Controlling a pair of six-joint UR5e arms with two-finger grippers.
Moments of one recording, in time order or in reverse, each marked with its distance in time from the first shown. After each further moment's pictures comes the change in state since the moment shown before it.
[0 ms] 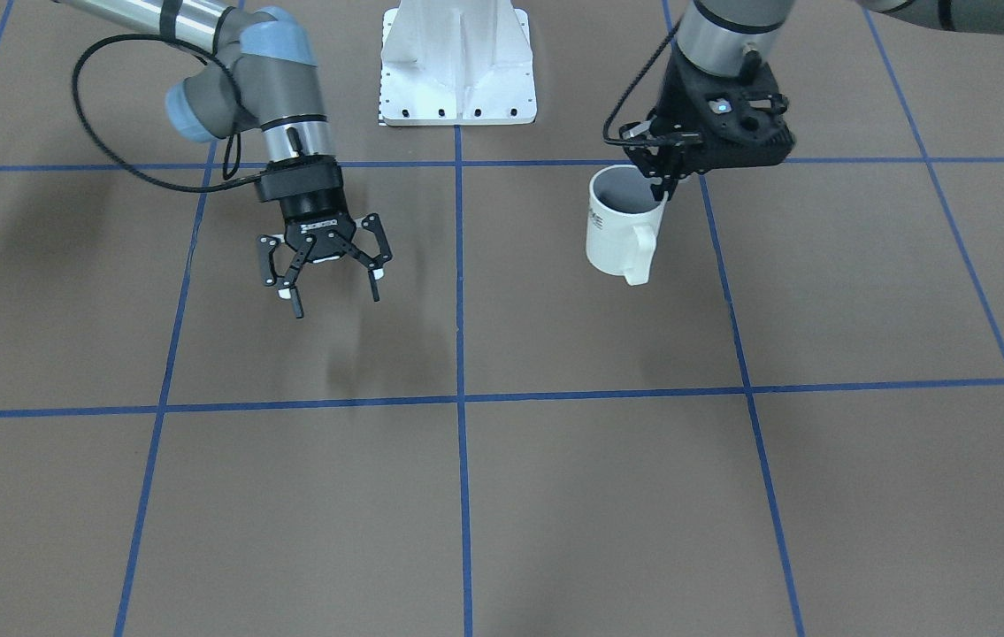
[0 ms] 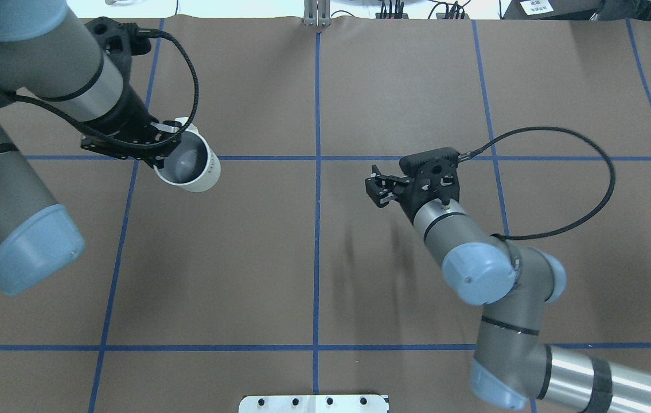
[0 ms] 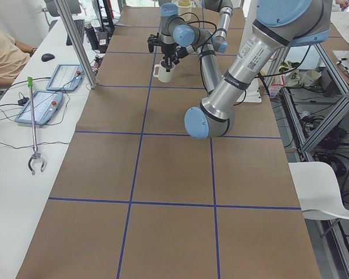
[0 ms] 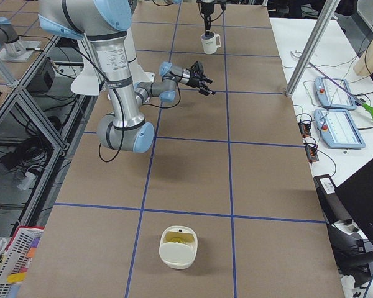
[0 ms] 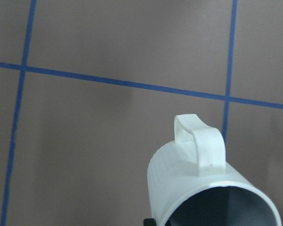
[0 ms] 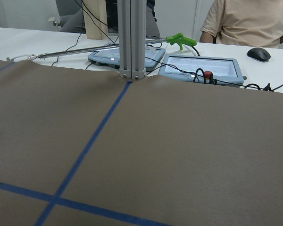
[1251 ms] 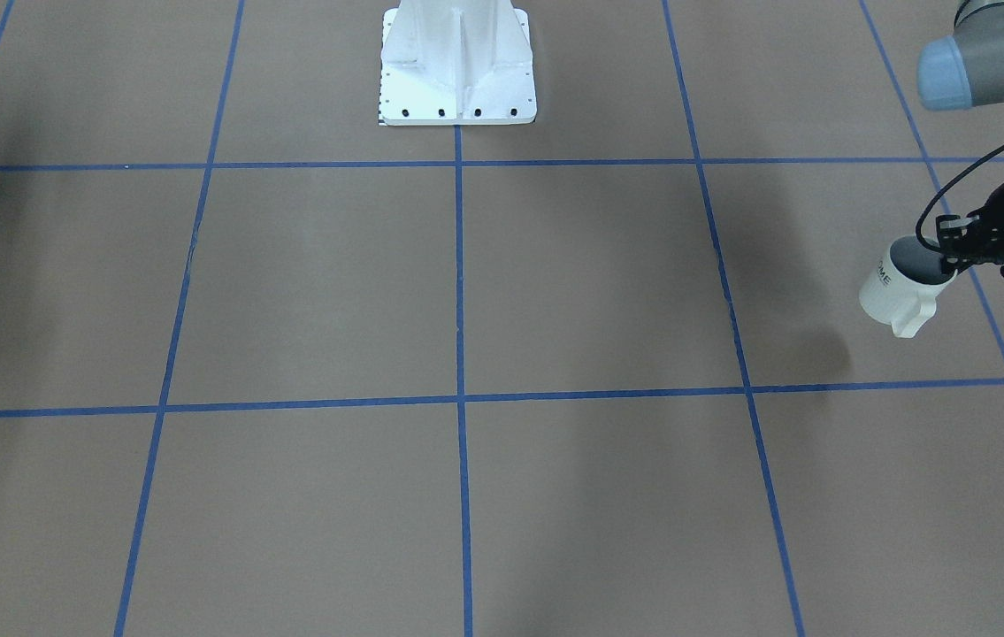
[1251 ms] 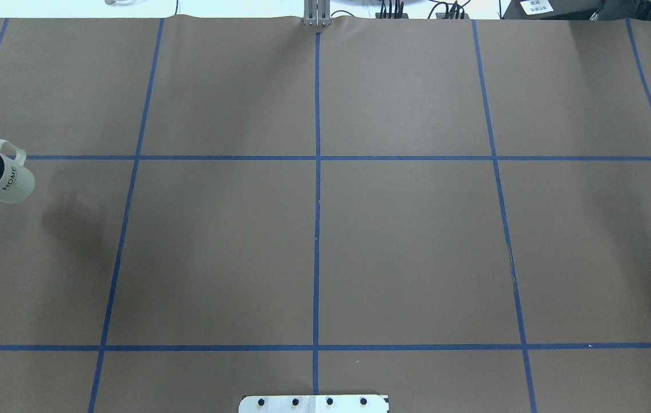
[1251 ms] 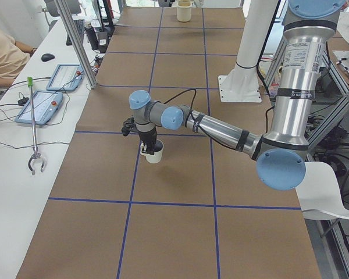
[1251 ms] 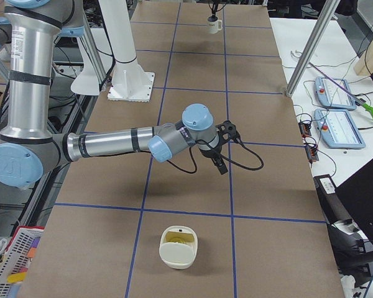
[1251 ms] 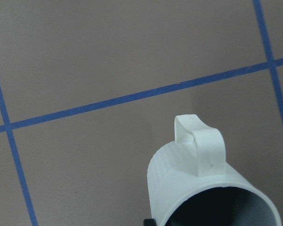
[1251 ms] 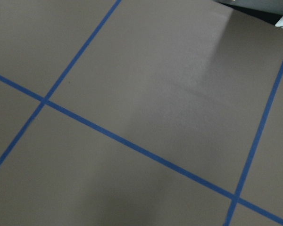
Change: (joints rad) left arm -0.350 0.434 0.322 -0.340 -0.172 0.744; right arm 1.037 -0.467 0.114 -0.316 1.302 -0.942
